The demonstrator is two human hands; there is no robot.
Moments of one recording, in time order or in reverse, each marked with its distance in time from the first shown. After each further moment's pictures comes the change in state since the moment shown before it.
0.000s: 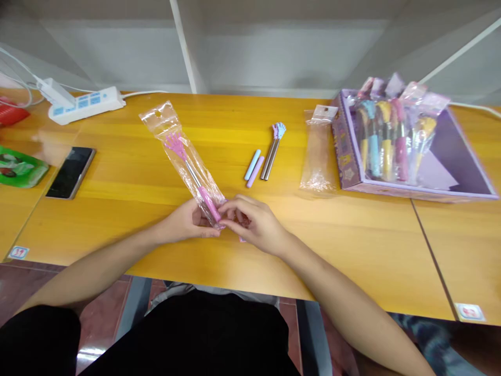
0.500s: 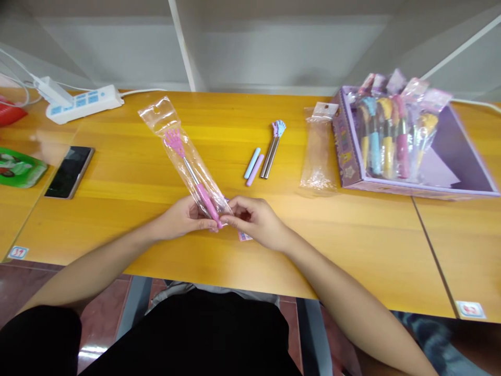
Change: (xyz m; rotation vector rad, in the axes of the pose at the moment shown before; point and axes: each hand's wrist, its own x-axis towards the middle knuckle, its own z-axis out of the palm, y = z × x) left_hand -0.001 0.006 -0.007 0.043 -0.022 -0.024; right_hand 0.001 0.003 0.001 0.362 -0.074 0.373
